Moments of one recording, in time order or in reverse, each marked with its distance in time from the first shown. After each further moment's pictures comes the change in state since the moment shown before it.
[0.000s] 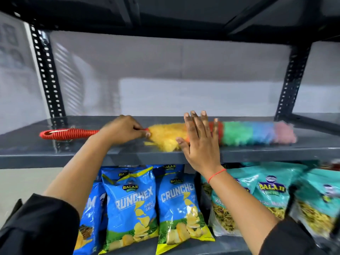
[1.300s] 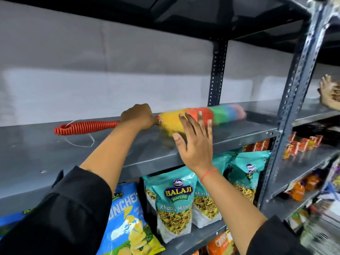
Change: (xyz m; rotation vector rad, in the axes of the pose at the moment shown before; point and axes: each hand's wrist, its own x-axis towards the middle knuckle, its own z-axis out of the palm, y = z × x) left_hand 0.130 0.194 0.097 -0.071 -0.057 0.101; right_hand -0.033 0.138 -0.023 -0.056 0.051 0.284
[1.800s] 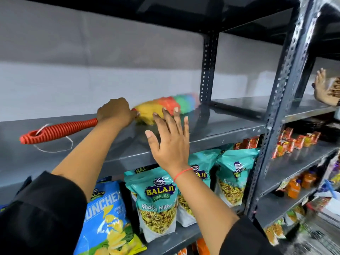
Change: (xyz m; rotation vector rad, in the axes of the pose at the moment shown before) left_hand 0.006 0.015 0.017 0.131 0.218 -0.198; right_hand -0.002 0.001 0.002 0.077 0.062 -0.013
